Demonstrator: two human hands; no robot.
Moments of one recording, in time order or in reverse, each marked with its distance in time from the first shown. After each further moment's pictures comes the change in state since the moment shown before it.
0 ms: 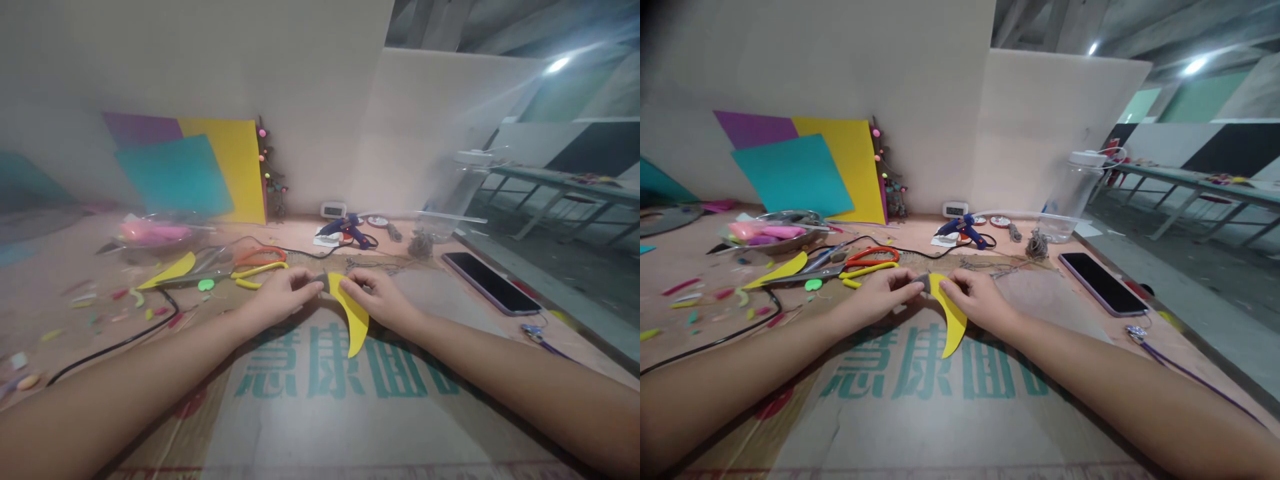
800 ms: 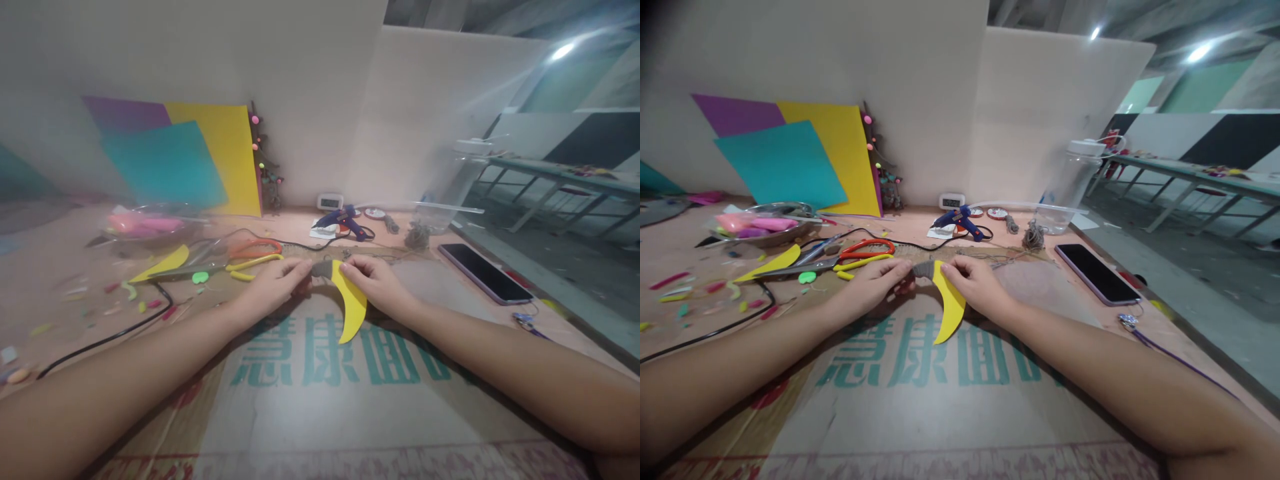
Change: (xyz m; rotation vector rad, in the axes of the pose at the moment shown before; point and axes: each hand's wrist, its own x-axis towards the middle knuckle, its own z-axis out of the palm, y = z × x) left_hand 0.003 -0.004 -0.001 0.018 0.044 0.097; right_hand 0.001 0.003 -0.001 0.159 0.052 0.124
